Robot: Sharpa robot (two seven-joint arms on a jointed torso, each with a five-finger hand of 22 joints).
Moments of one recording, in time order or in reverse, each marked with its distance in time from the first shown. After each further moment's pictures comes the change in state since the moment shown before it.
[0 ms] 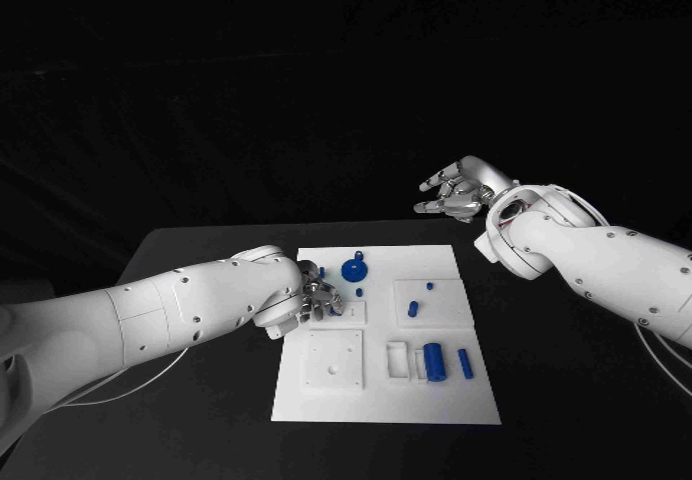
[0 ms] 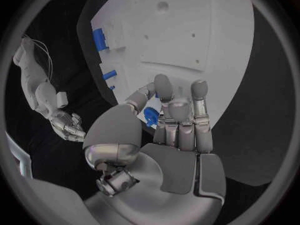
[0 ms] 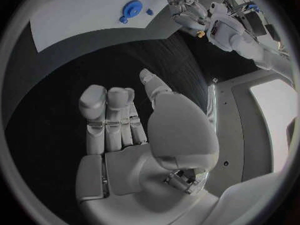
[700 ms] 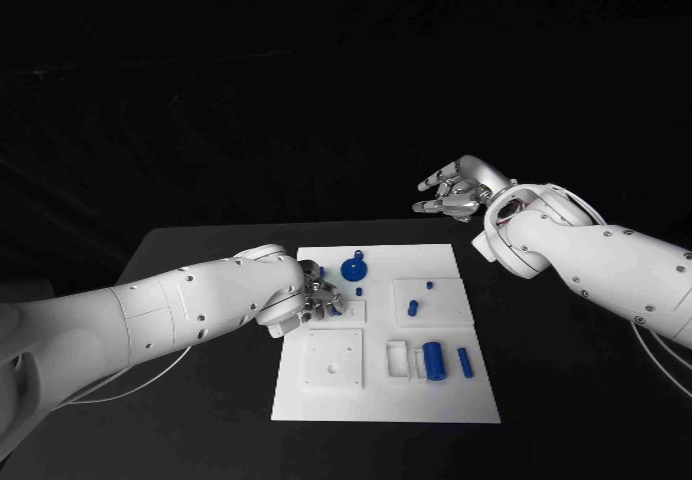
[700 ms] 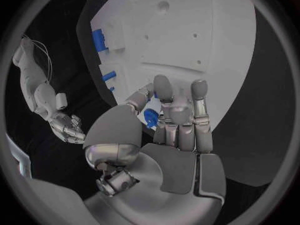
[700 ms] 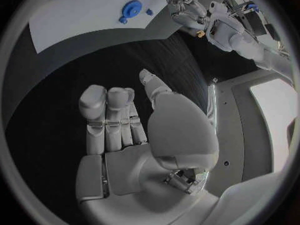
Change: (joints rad) left arm -0.002 0.019 -0.001 -0.023 0.001 0.015 0.000; left_hand -0.003 0.010 -0.021 0.033 -0.044 0.000 0.000 -0.002 0.145 0.000 0.000 0.023 0.015 0.002 0.002 0.027 0.038 0.000 0.011 0.004 -0.020 0.000; right arm 0.000 0.008 0.000 -0.007 -0.001 0.002 0.000; right_hand 0.000 0.000 0.005 -0.006 0.016 0.007 0.000 0.000 0.000 0.000 0.000 0.000 -0.002 0.000 0.000 0.000 0.000 0.000 0.000 0.000 0.000 0.000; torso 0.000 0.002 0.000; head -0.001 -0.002
